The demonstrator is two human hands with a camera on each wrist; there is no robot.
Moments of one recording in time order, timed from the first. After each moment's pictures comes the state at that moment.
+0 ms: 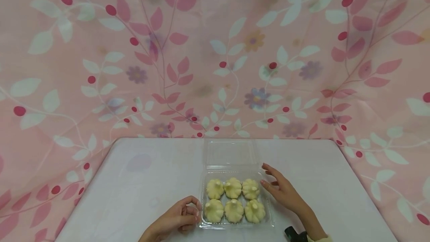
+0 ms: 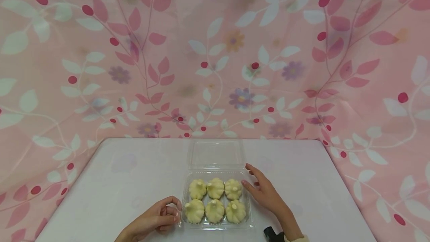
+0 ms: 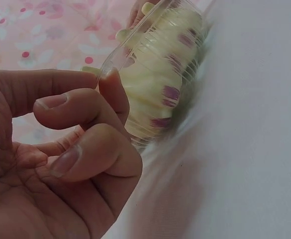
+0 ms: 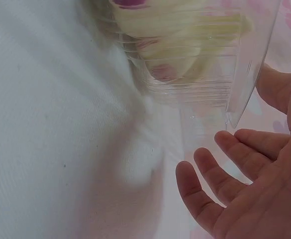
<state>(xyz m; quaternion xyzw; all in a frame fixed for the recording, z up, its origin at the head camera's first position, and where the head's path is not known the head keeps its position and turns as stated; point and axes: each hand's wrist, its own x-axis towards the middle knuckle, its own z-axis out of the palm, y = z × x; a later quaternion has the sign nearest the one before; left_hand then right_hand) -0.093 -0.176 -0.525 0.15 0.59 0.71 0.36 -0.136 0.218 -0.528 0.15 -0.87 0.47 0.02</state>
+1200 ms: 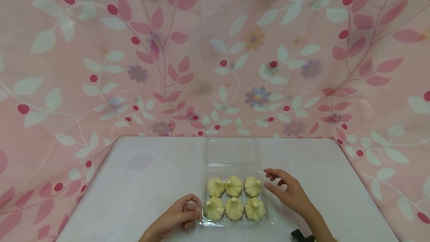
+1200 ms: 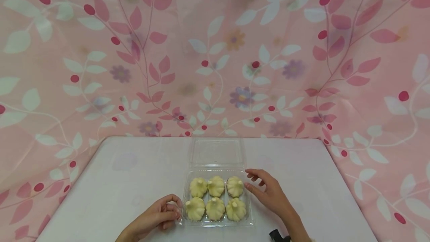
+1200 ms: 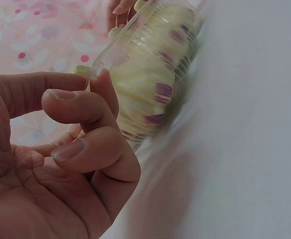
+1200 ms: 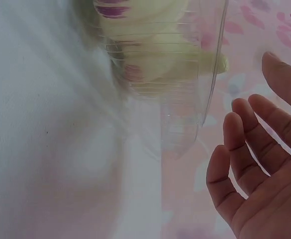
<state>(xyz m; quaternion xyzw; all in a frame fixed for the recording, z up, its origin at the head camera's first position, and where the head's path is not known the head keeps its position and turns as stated) -0.090 -0.173 -0.520 0.11 0.63 0.70 0.33 -0.121 0.225 -0.509 0.21 -0.86 0.45 0.12</state>
